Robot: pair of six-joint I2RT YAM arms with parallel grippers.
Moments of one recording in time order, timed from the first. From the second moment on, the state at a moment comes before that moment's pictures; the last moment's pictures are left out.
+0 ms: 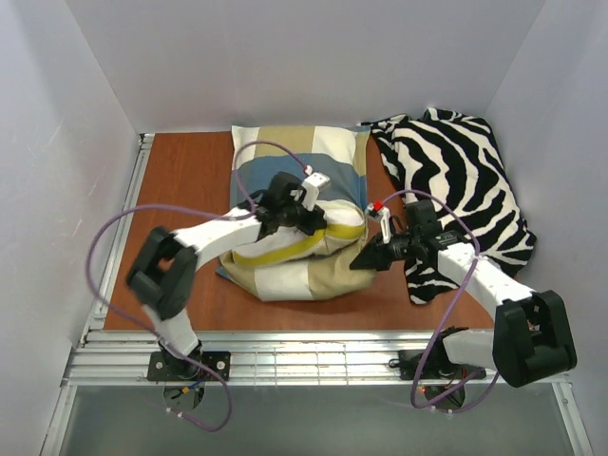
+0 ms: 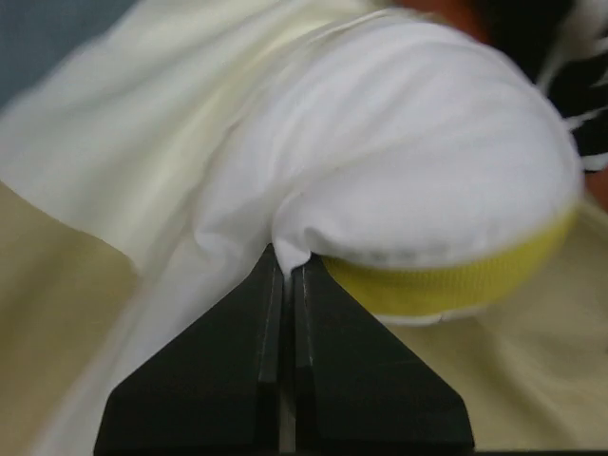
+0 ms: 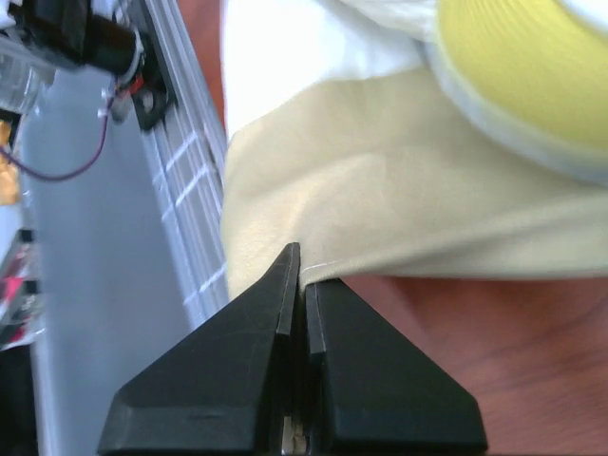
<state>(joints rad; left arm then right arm) -0.65 1.62 1.14 -0.09 0.36 -0.06 0.34 1.22 0.71 -0.34 -1.02 -0.09</state>
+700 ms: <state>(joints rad) -0.25 1.41 1.05 -0.66 0.65 0.40 0.28 1.41 1.26 -0.62 -0.89 -0.31</state>
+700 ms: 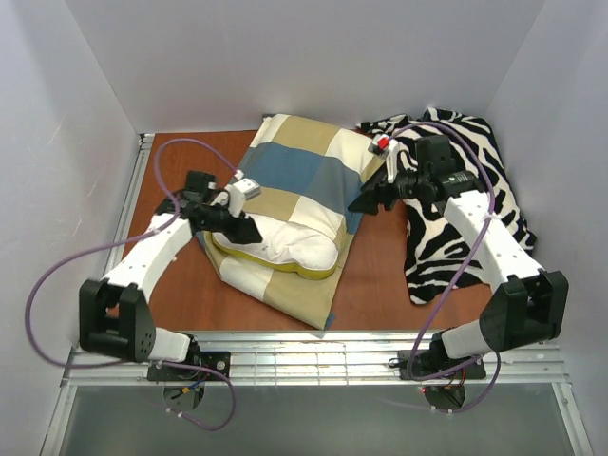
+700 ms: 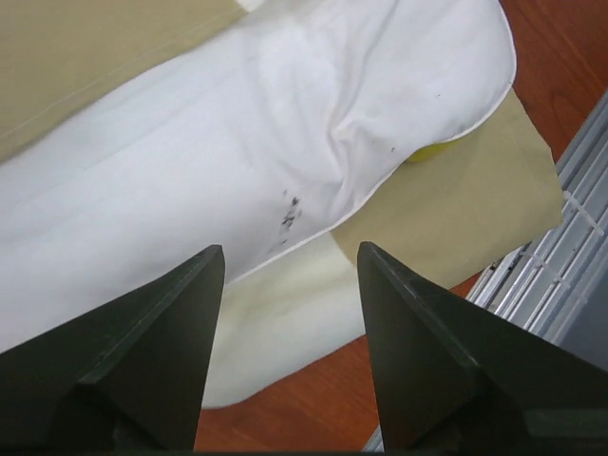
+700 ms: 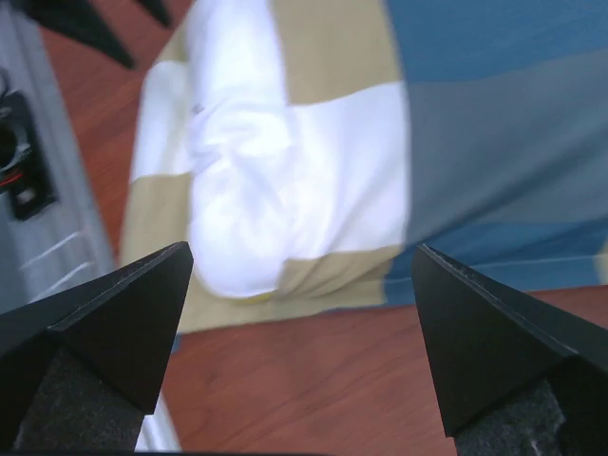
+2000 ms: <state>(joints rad) 0.13 1.64 1.23 -0.50 0.61 -0.09 0.70 1.86 1.68 -0.58 -0.36 -0.16</state>
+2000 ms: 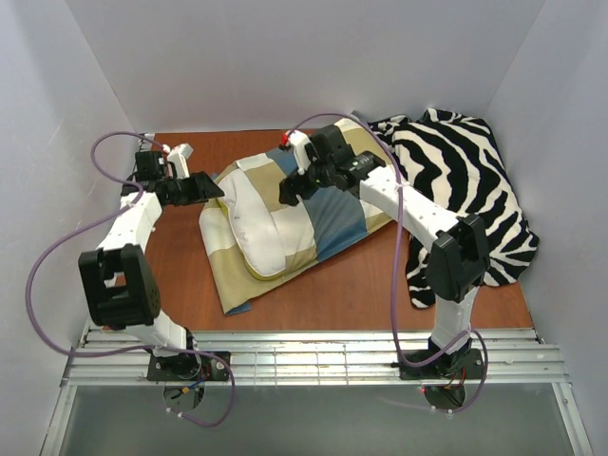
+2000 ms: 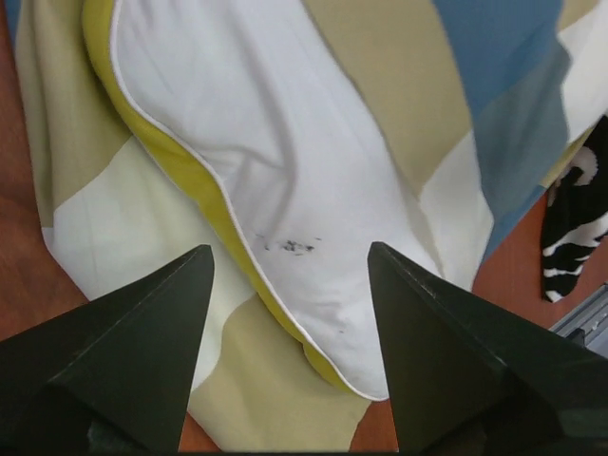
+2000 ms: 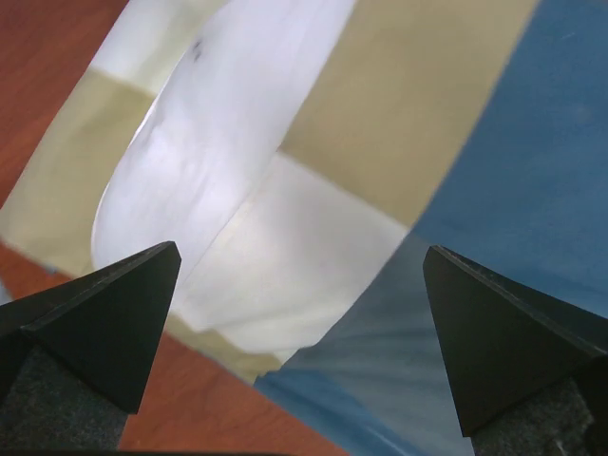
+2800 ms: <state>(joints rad) 0.28 1.33 0.93 -0.18 0.52 -0.39 1.08 2.34 2.09 -0.47 0.34 -0.17</state>
